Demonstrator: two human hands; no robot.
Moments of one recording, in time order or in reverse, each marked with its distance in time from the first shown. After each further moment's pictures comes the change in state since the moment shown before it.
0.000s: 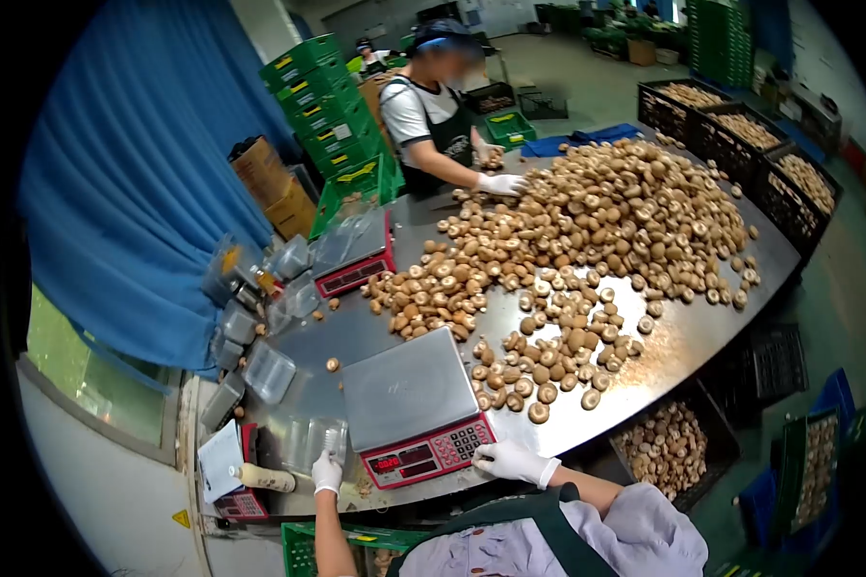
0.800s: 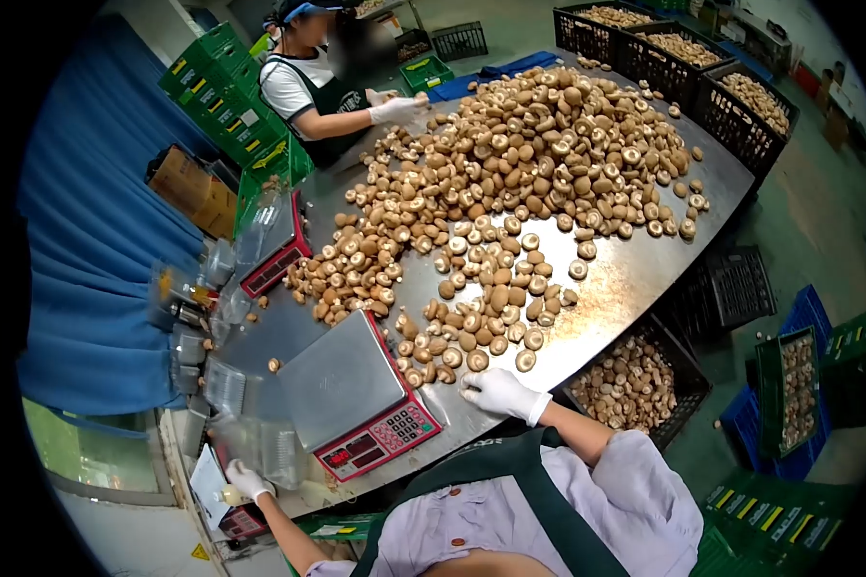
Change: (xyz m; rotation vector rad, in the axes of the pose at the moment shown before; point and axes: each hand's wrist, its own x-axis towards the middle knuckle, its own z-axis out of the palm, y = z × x) left_hand 0.056 -0.066 -0.050 -0.125 0.599 0.000; right_hand -0.029 0.070 -0.090 -0.066 0.271 0.116
